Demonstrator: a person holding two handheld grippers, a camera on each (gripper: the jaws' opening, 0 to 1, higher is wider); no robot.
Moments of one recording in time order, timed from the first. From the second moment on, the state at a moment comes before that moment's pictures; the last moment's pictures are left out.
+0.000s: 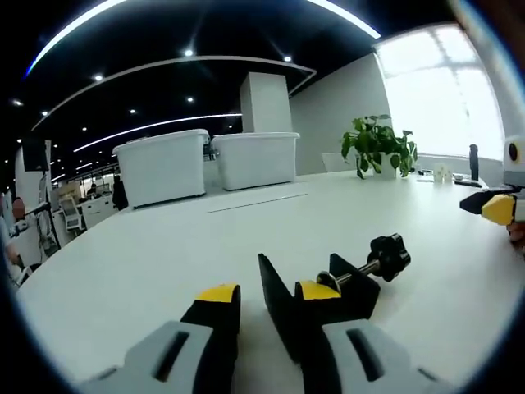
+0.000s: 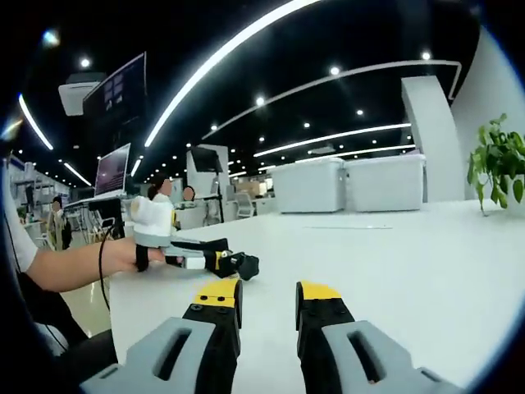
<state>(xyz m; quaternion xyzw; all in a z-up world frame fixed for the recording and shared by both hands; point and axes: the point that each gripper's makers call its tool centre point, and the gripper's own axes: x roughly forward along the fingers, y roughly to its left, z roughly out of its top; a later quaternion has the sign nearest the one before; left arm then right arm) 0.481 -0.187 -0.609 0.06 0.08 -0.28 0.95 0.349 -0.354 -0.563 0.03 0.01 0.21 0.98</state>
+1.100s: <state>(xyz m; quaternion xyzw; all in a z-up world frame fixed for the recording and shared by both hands) 0.481 -0.196 -0.607 0.09 0.06 -0.29 0.95 0.398 -0.373 -0.547 0.09 -0.04 0.16 0.98</state>
